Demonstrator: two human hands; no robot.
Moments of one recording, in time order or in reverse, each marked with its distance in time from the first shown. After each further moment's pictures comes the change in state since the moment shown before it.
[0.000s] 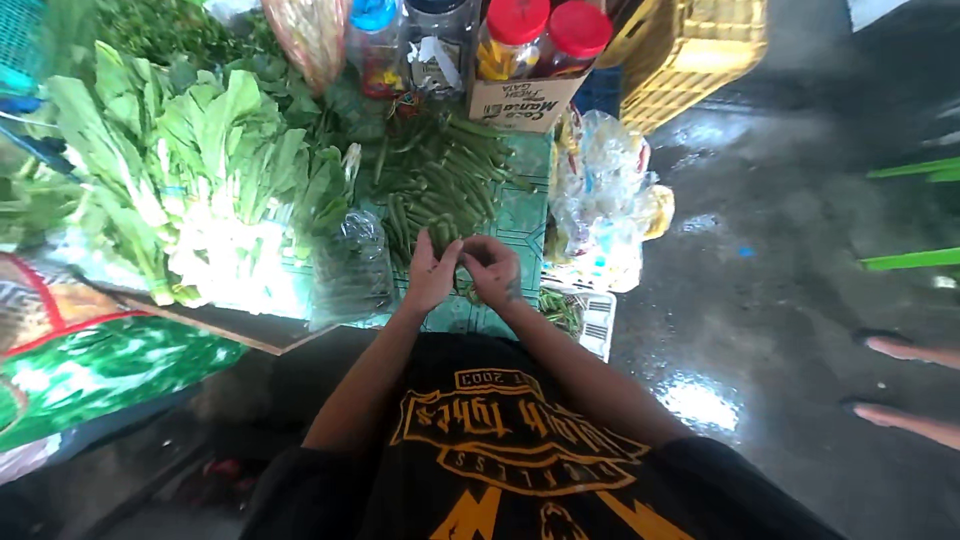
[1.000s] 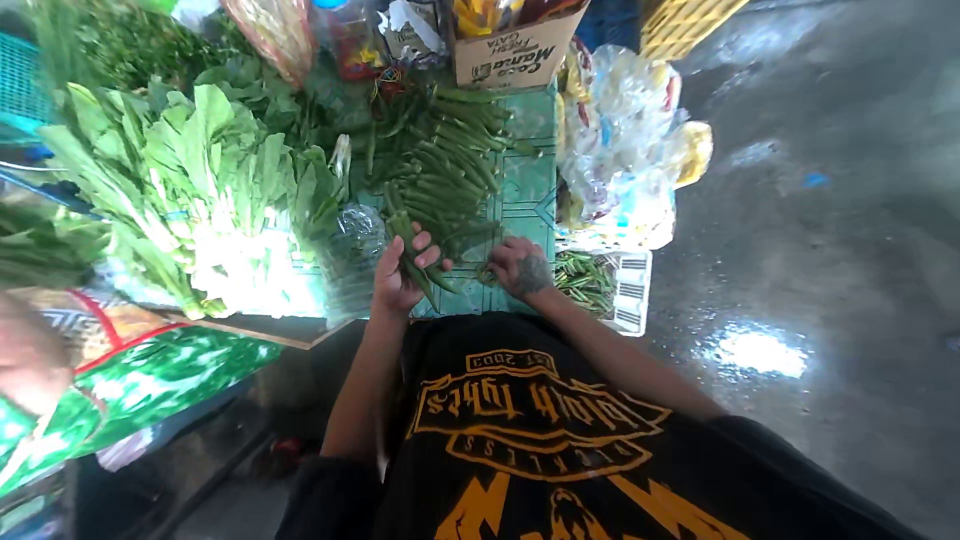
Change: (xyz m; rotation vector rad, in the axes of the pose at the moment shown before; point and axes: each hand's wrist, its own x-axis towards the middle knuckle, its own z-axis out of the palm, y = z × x) left_hand -0.003 -0.013 -0.049 -1.235 -0.377 -0.216; right_hand -0.021 0.080 -0.043 -0.894 -0.332 0.102
